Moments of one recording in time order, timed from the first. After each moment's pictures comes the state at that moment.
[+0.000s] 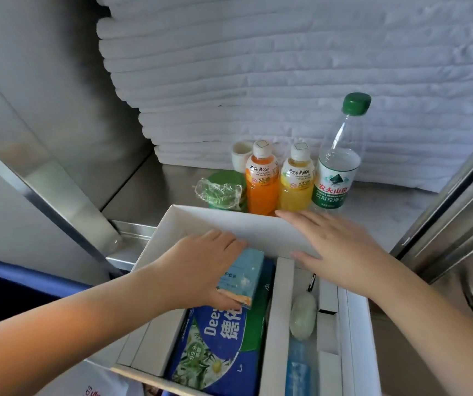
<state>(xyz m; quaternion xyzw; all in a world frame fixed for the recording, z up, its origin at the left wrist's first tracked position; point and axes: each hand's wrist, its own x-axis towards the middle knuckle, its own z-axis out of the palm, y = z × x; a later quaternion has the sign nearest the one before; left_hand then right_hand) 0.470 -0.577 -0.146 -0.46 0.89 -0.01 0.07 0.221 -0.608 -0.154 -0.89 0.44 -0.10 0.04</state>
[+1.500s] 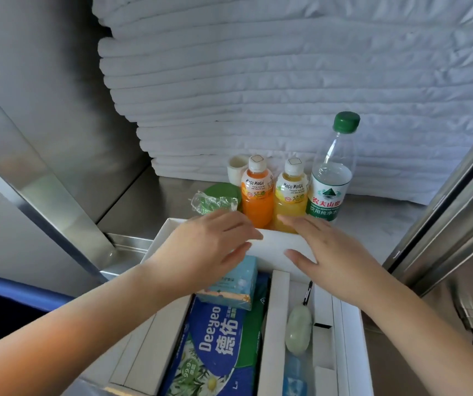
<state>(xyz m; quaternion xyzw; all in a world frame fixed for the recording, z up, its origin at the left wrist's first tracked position) 0.456 -0.589 -0.107 -0.38 0.90 -0.06 -0.19 0.222 -0.608 -0.153 -0.86 0.46 -0.20 0.08</state>
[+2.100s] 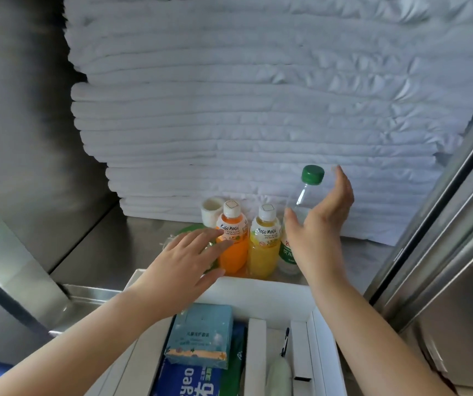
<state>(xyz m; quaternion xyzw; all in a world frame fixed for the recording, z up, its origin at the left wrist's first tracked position) 0.459 -0.637 -0.118 -0.47 0.87 -0.12 -0.11 0.243 -0.669 -0.112 -0.58 0.57 -0.58 0.04</state>
